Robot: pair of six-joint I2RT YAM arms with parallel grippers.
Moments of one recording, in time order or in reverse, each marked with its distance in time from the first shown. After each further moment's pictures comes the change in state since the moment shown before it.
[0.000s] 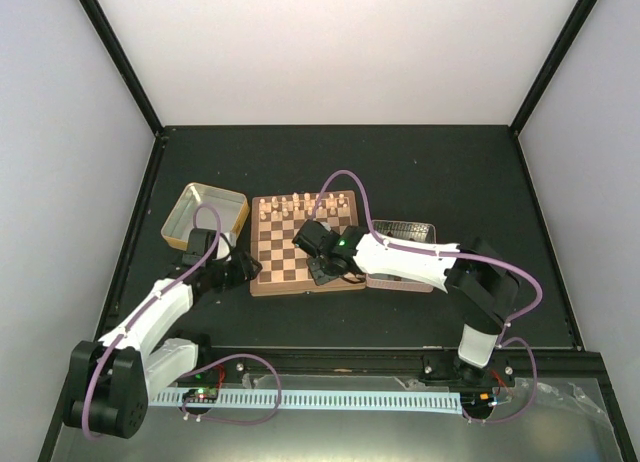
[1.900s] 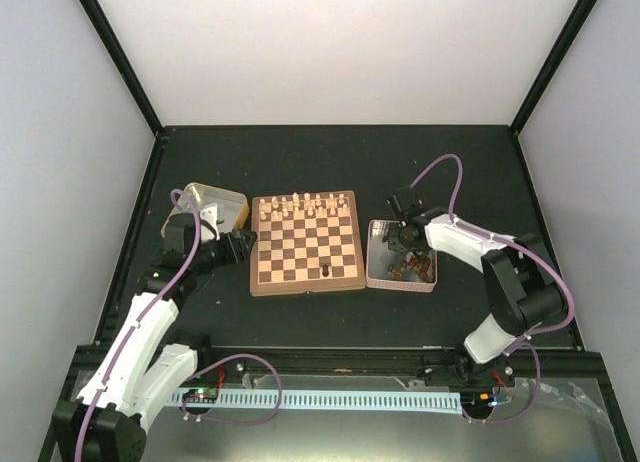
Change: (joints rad) left arm 0.000 -0.232 0.180 -0.071 -0.024 0.086; right arm -0.581 -0.180 -0.341 0.192 0.002 -0.112
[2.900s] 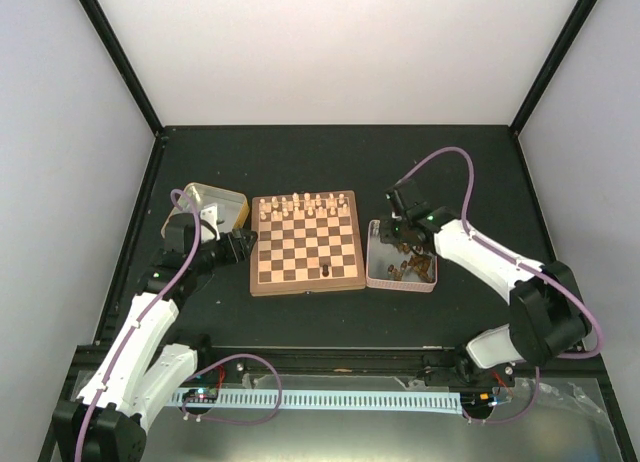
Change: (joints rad) left arm 0.000 0.000 -0.003 0.006 0.010 -0.005; right arm 0.044 -0.162 0.042 -0.011 -0.061 -0.019
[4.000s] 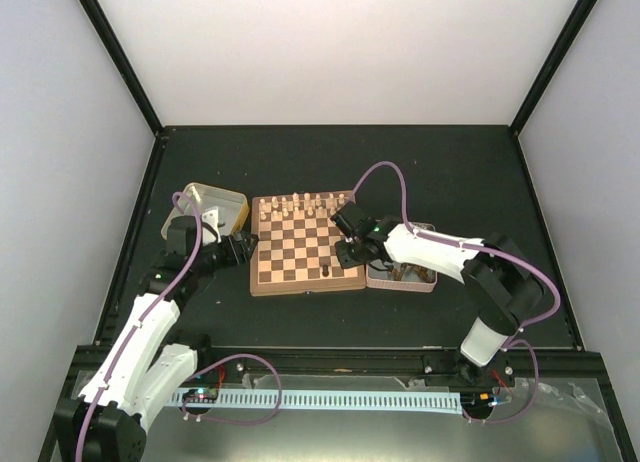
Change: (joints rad) left arm 0.000 0.000 -0.032 0.017 0.008 -0.021; right arm 0.314 0.240 0.110 -0.013 -0.051 0.044
